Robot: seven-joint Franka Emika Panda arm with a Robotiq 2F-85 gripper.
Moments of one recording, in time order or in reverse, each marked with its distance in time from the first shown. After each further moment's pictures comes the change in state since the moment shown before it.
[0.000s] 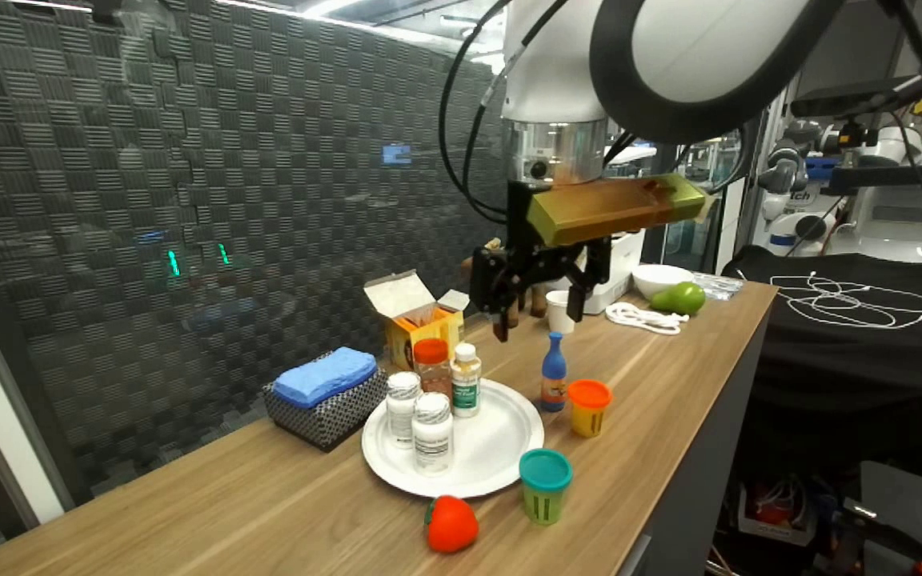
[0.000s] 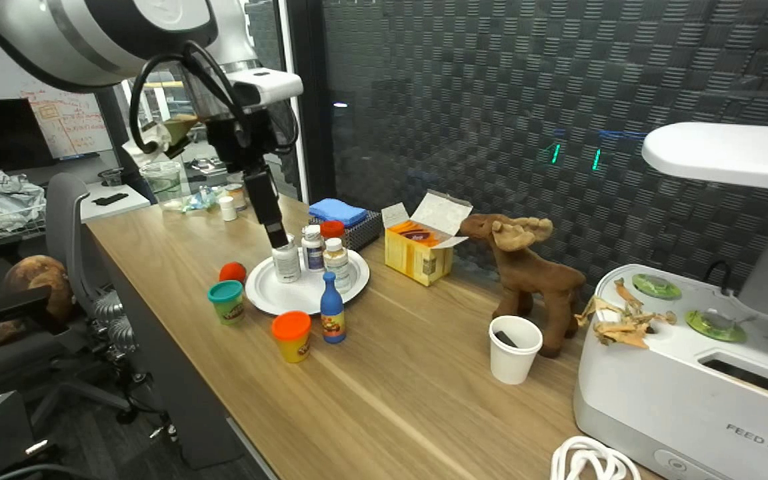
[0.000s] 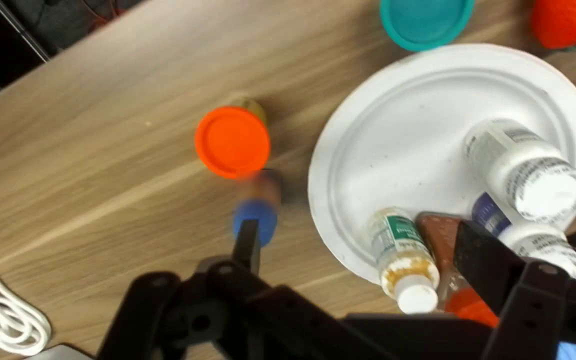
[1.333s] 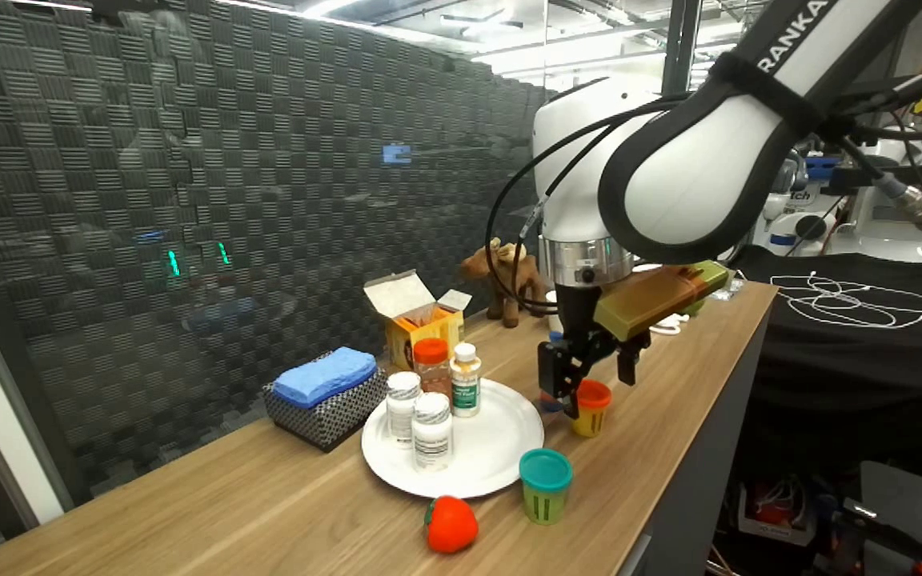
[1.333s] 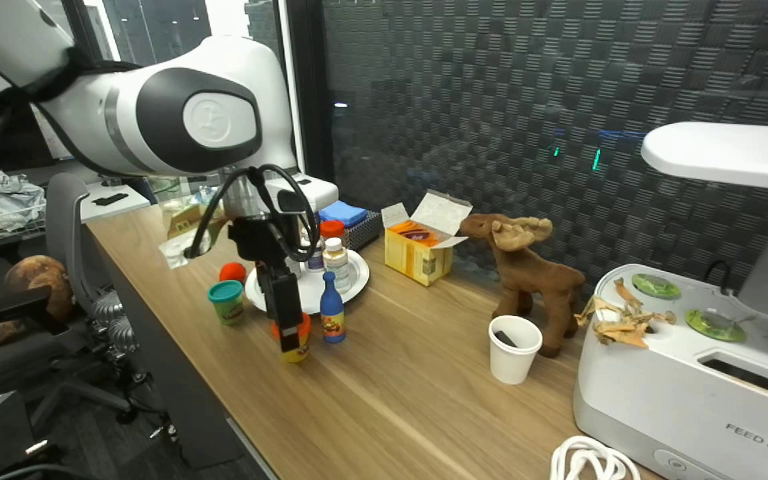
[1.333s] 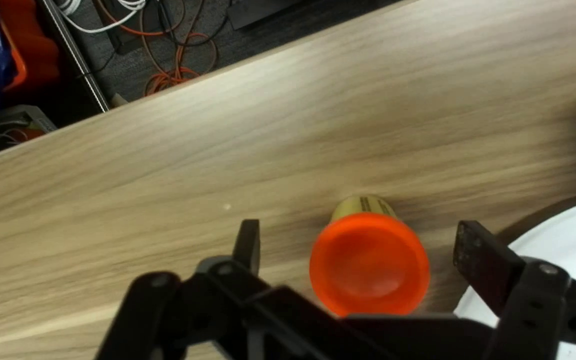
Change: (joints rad) arm -0.108 0.169 -0.016 -0.054 -0.001 0.033 -0.231
